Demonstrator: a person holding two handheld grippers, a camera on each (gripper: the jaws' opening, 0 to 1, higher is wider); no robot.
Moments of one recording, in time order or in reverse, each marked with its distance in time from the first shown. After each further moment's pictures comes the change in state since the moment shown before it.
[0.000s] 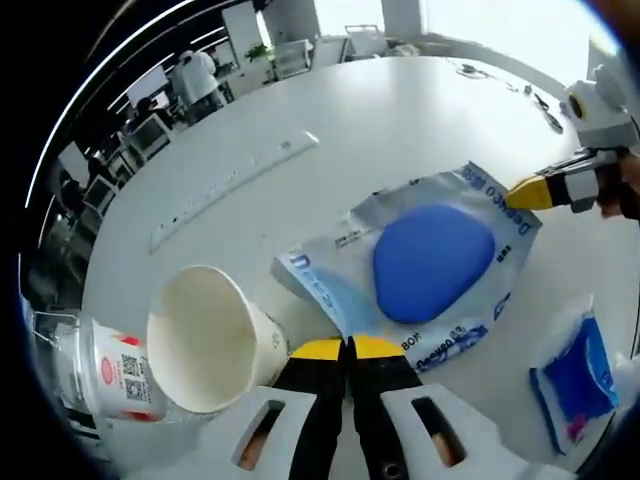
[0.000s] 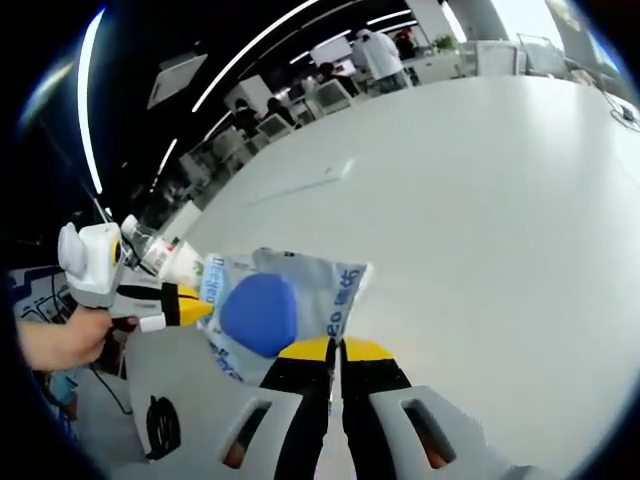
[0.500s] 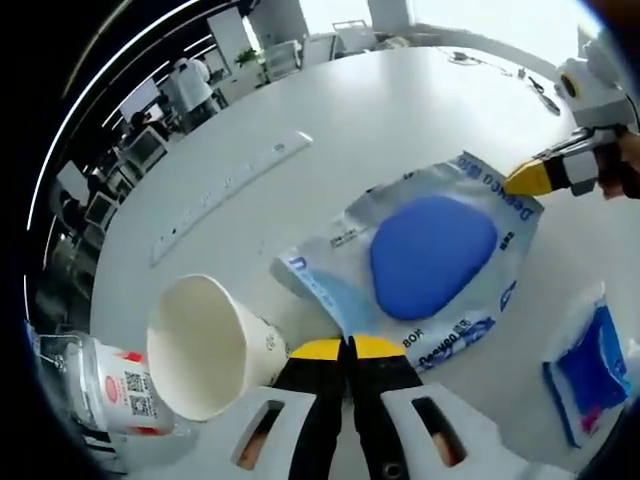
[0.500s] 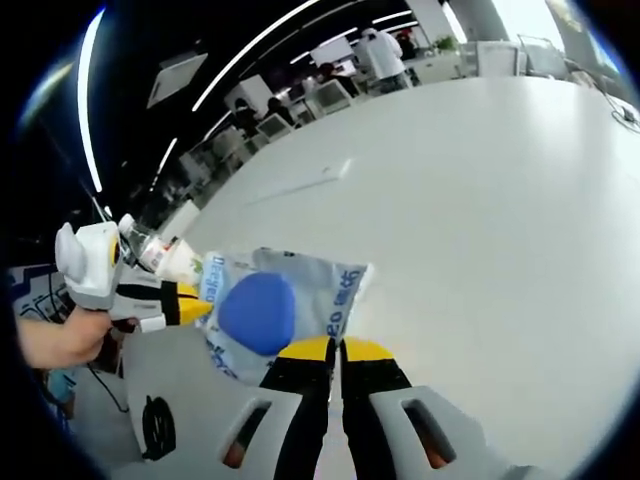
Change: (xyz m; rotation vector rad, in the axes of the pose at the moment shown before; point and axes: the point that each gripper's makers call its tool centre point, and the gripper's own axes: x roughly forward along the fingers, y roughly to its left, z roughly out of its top) left arm 0.006 0.001 0.000 0.067 0.011 0.026; right arm 0.005 -0.004 0.000 -0.012 0.001 -0.004
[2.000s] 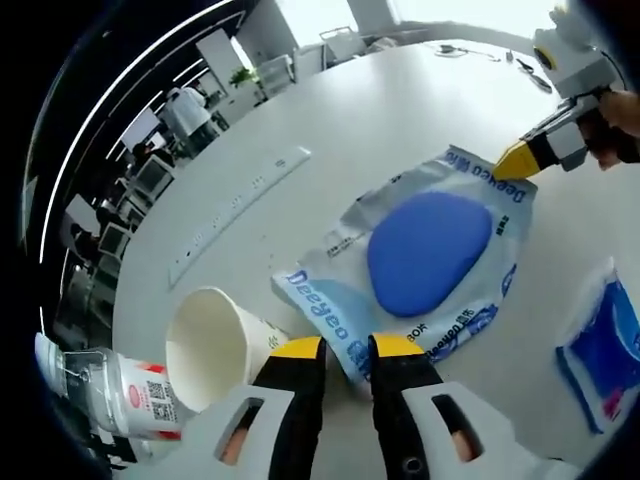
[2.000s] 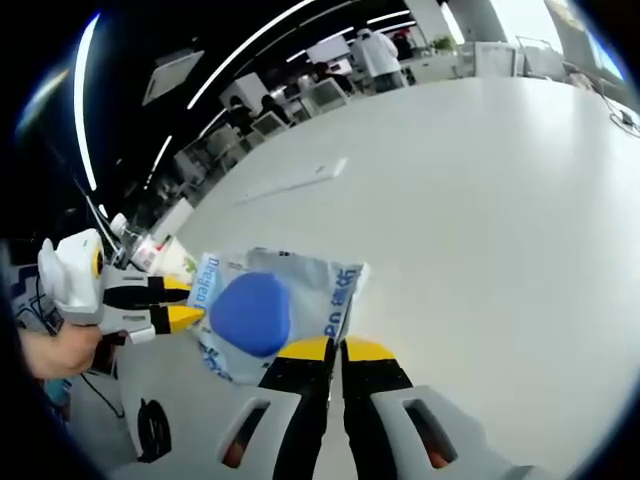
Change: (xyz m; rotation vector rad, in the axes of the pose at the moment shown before) left arm -0.010 0.001 0.005 0.112 -0.050 0.068; right arm 0.005 -0.002 0.002 -0.002 0.004 -0.030
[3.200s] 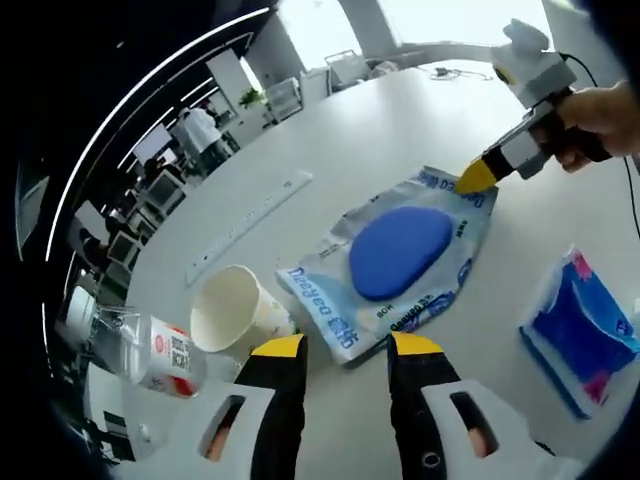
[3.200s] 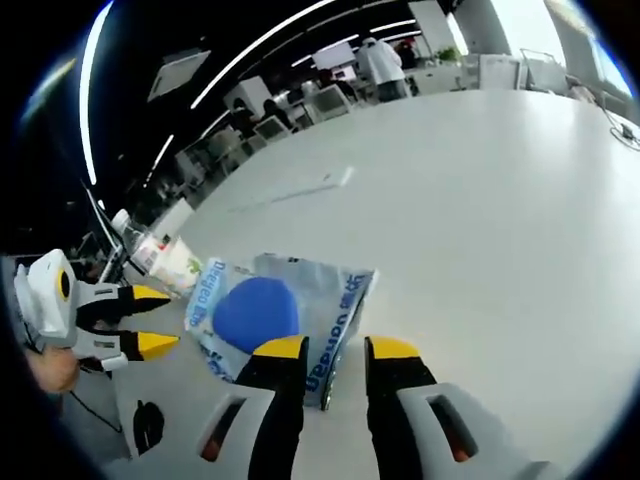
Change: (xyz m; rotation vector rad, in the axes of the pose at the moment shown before) left arm -0.041 -0.009 -0.009 -0.021 -0.094 0.034; right arm -0.003 0.008 0.006 -0.009 -0.050 -0.027
